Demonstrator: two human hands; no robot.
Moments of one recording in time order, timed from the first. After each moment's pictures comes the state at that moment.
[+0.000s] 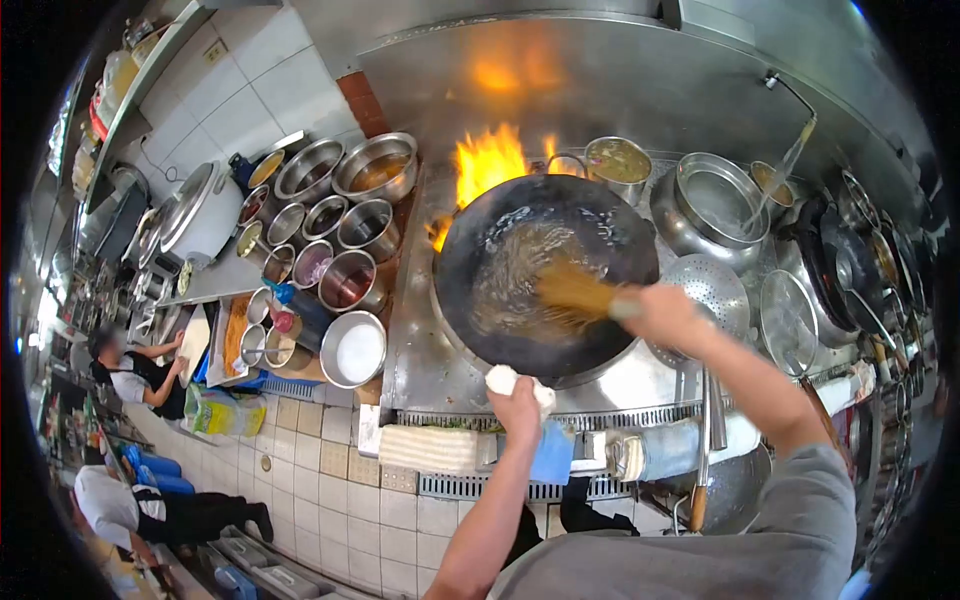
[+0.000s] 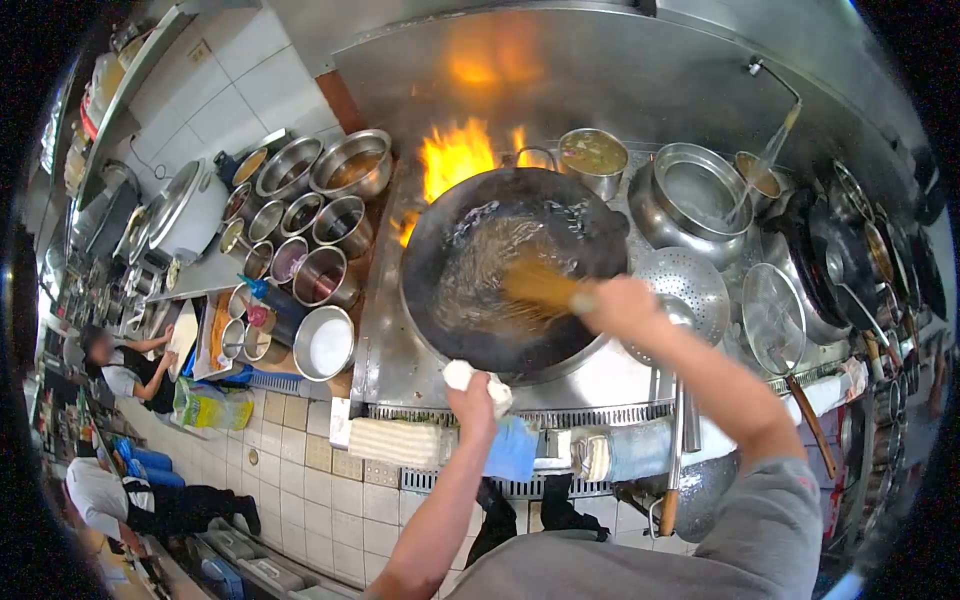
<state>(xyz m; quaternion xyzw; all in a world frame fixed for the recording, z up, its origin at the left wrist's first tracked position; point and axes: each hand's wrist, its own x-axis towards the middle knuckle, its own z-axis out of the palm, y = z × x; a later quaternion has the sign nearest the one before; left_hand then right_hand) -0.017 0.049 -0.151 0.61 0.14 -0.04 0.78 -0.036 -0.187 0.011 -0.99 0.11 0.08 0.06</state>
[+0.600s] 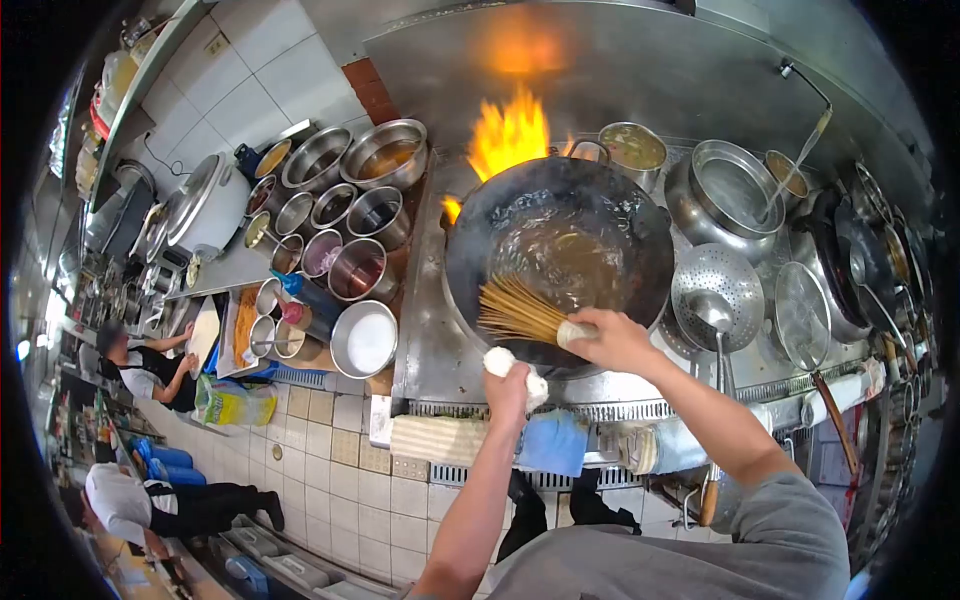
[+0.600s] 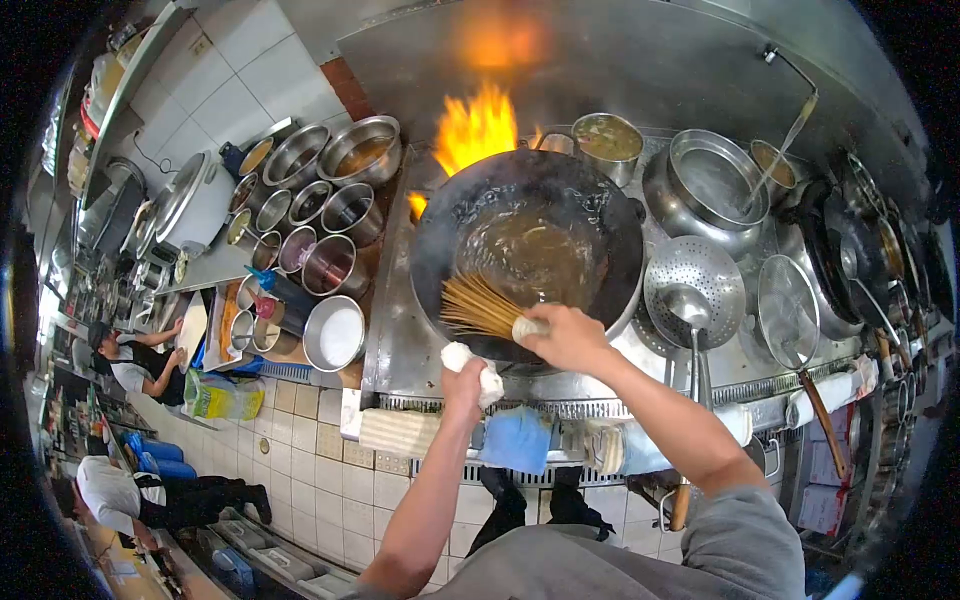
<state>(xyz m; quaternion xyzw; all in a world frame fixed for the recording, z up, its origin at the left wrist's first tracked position) 0.011 0.077 -0.124 0.63 0.14 -0.11 0.76 -0.027 -0.107 -0.018 -0.91 0.14 0.08 0.38</state>
